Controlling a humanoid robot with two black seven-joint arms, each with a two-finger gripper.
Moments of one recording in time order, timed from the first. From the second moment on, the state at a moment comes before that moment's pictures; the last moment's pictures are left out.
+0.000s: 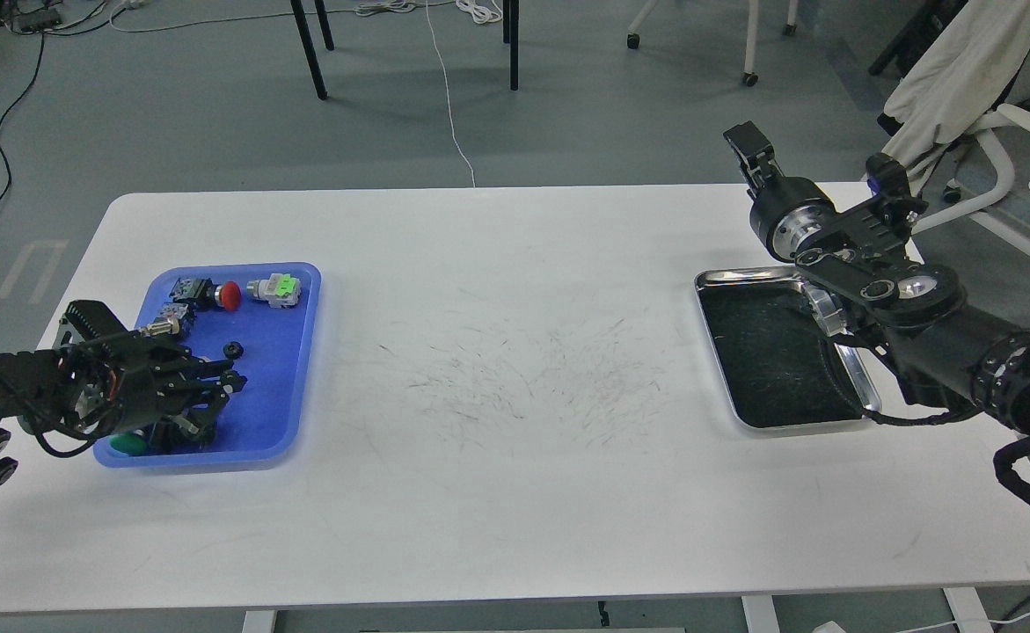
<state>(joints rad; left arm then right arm) -0.72 0.76 -0.19 -0.88 2.10 0.11 -0.49 1.10 -0.19 -0.19 0.45 -0.14 -0.20 0.26</state>
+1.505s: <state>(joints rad) -1.07 0.63 -0.23 -0.62 0.61 -0.27 -0.49 1.13 -0.22 -0.08 0.47 -0.13 -0.28 0.29</state>
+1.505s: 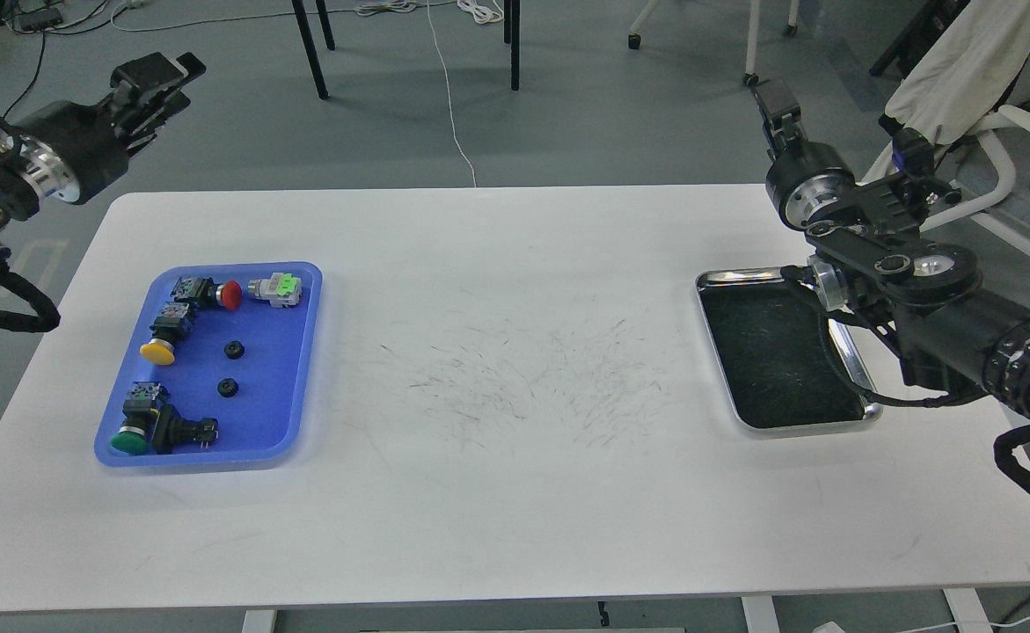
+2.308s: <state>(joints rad) -1.05 0.34 -0.39 -0.46 0.19 -0.43 -0.45 1.14 -0.44 0.13 0.79 -0.12 -0.26 0.33</state>
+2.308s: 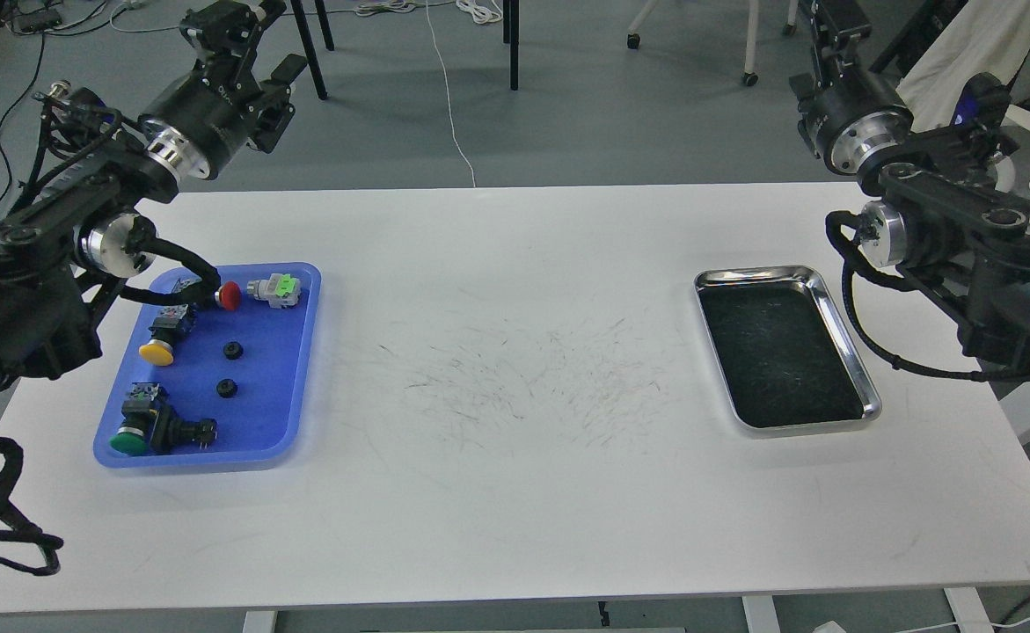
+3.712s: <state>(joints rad) -1.02 0.19 -0.53 -0.42 0.11 -0.32 -0.40 0.92 -0.55 0.47 0.89 -0.12 -0.18 0.36</state>
